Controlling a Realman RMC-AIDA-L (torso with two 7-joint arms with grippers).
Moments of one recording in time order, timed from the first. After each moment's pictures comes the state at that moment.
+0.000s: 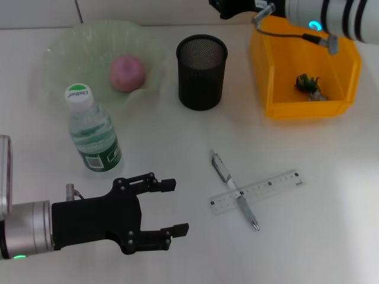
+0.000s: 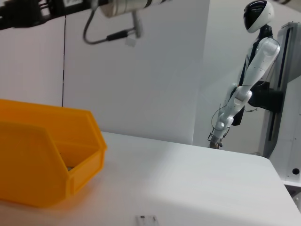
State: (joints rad) left arm -0.26 -2.07 1.23 0.60 1.58 1.58 -0.97; right arm 0.49 2.08 -1.64 -1.39 -2.21 -0.58 2.39
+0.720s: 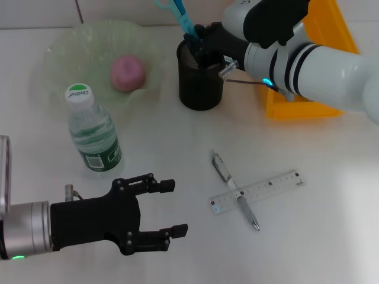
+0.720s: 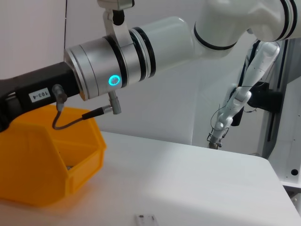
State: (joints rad) left arm -0.26 -2.07 1.23 0.60 1.58 1.58 -0.98; right arm 0.58 2.09 -1.90 -1.01 -2.00 -0.19 2.25
